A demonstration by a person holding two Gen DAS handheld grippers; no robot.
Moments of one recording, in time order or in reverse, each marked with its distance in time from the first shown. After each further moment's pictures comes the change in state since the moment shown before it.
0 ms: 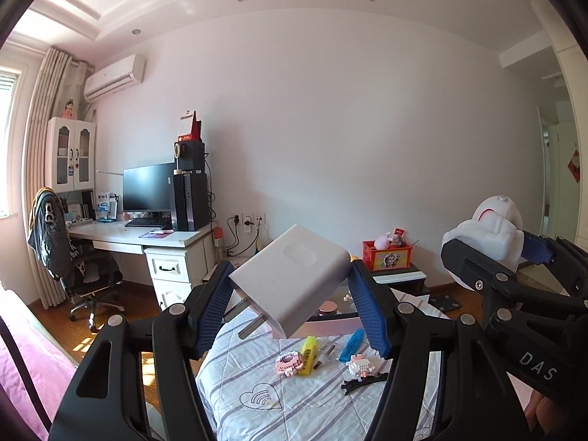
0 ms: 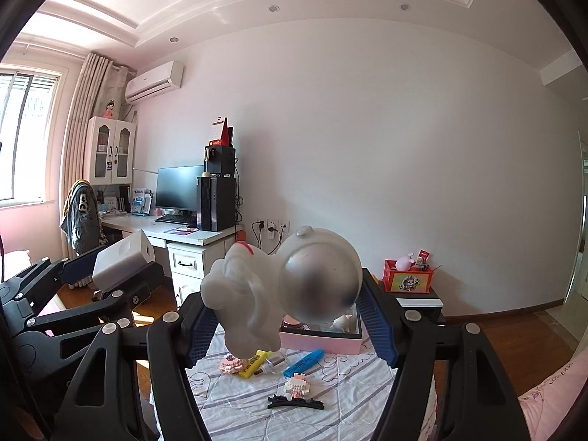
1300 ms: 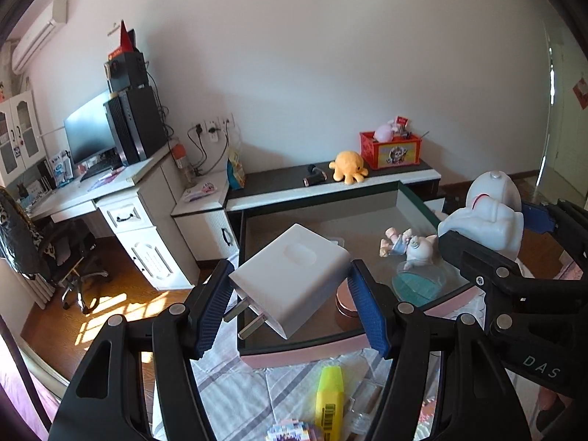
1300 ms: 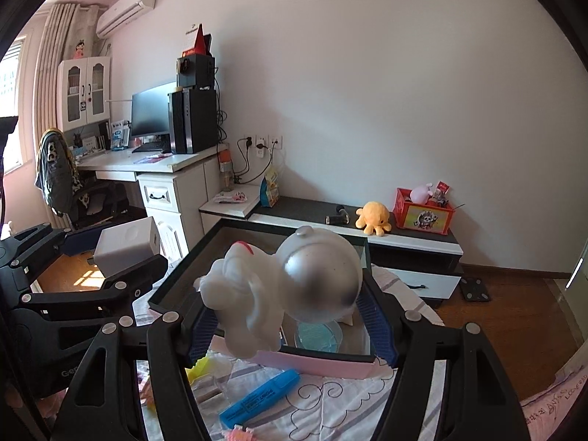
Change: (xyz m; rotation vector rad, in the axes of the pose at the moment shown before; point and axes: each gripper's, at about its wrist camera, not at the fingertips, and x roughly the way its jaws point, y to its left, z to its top) left arm 0.353 -0.035 -0.061 0.148 0.483 -0.065; right arm 0.312 -0.075 -0.066 0.020 0.401 0.032
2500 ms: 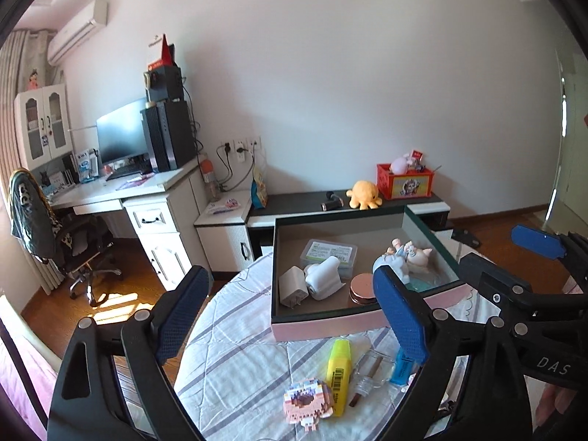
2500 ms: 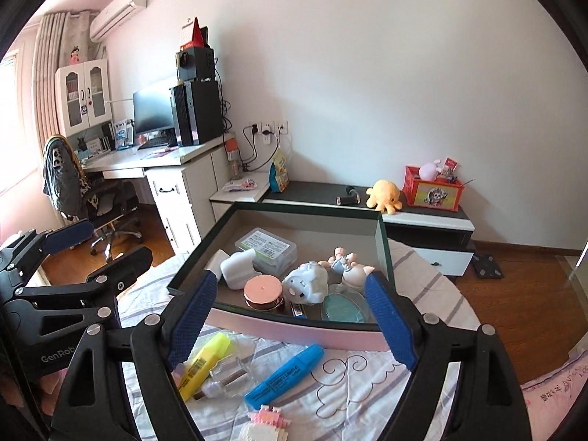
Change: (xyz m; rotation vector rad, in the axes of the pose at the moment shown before) left arm -0.114 0.017 -0.034 -0.090 -0.177 0.075; right arm -0.074 0.017 -0.017 0.050 -0.041 0.011
